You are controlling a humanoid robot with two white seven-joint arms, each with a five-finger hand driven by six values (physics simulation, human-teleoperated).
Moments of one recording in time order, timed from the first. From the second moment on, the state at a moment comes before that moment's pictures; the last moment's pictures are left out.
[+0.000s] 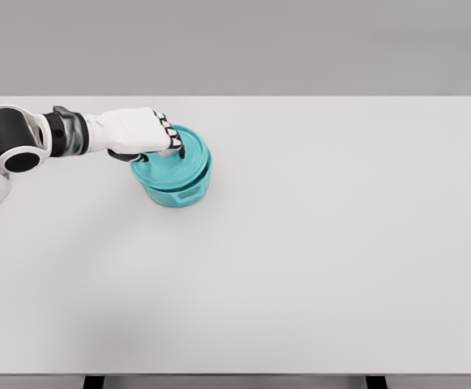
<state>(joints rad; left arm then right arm) -0.81 0.58 -0.67 -1.36 -0.73 -0.61 -0.61 0.05 0.00 -0.16 0.08 -0.01 -0.25 -0.32</state>
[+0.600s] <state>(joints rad) -0.81 0.59 -0.64 -1.36 -0.65 -0.61 -0.61 0.05 0.00 -0.16 0.08 -0.01 -0.25 -0.32</state>
